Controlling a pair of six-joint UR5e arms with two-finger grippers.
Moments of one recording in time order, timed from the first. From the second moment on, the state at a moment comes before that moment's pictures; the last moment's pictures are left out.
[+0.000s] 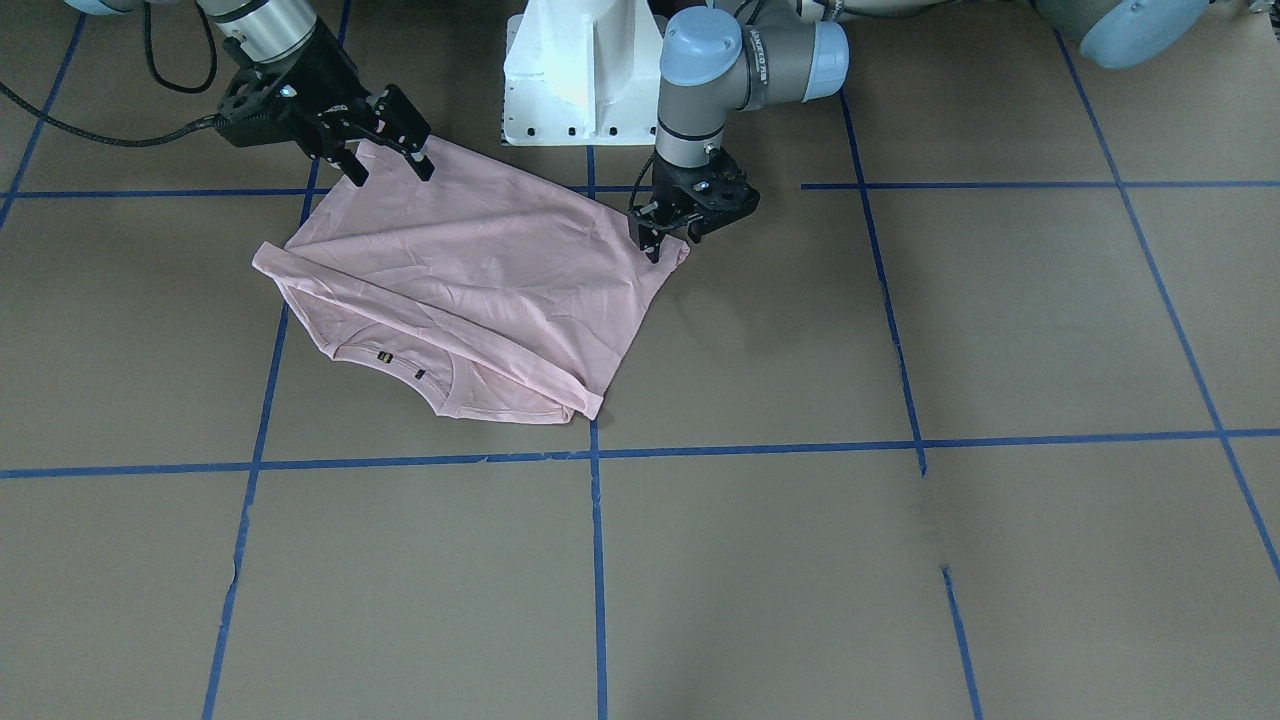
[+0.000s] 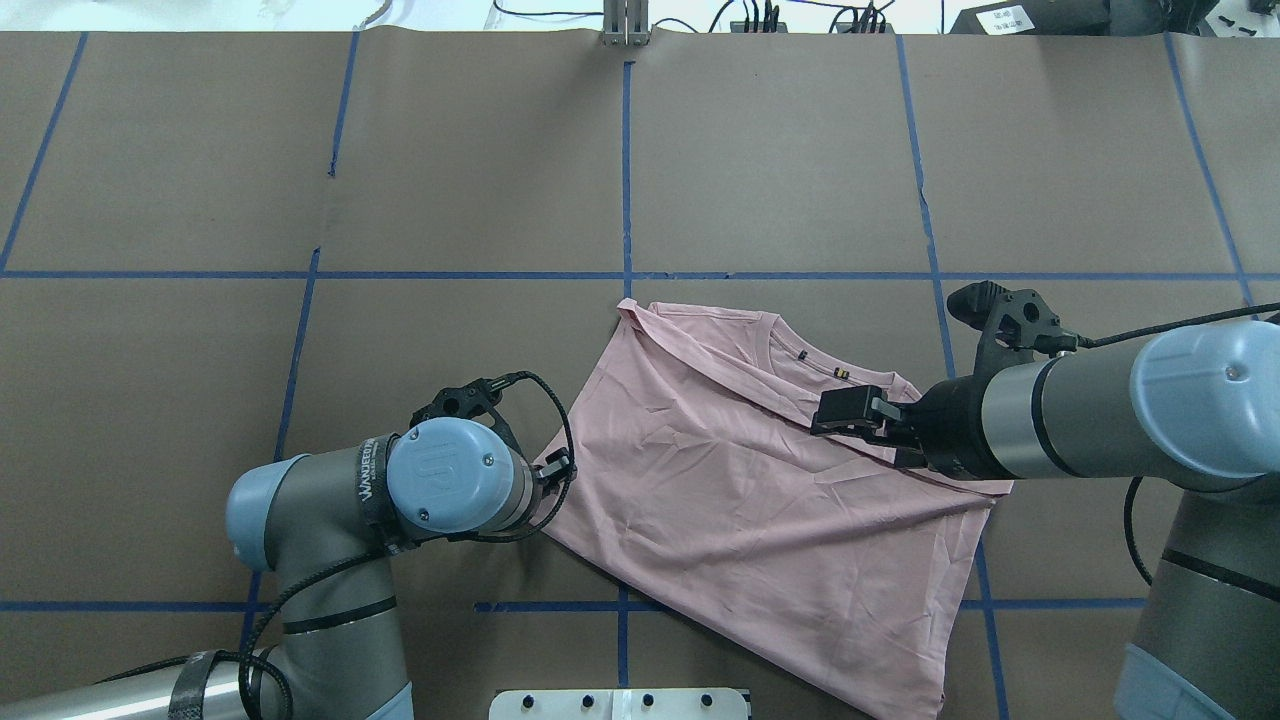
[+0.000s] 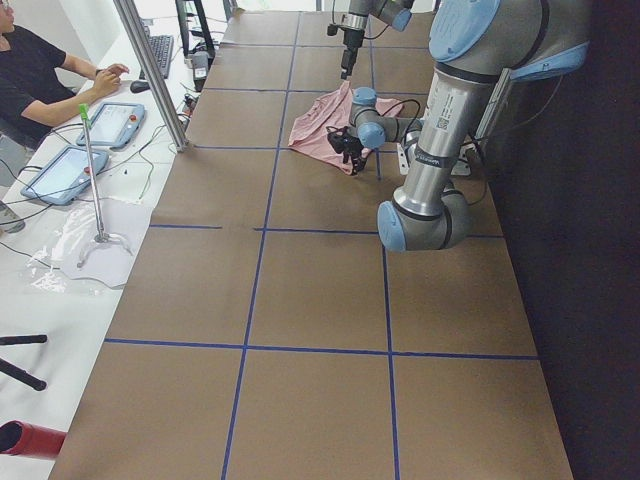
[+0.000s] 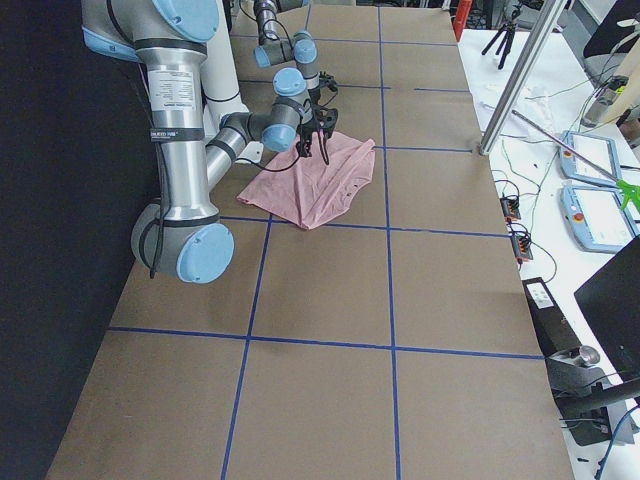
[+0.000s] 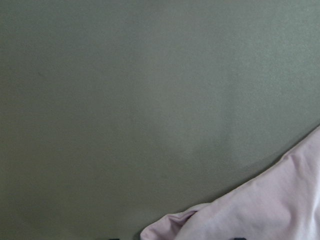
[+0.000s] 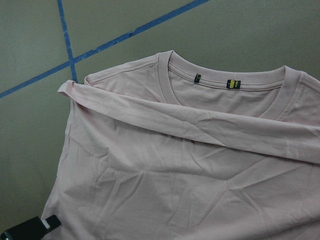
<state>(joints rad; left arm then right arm) -0.30 -2.11 -1.77 -1.66 -1.67 -1.87 0.51 -1.48 2.22 -1.20 1.86 1.60</state>
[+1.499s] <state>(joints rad) -0.31 -2.11 -1.77 -1.66 -1.66 -1.90 0.51 -1.48 2.22 -1.20 1.85 1.60</state>
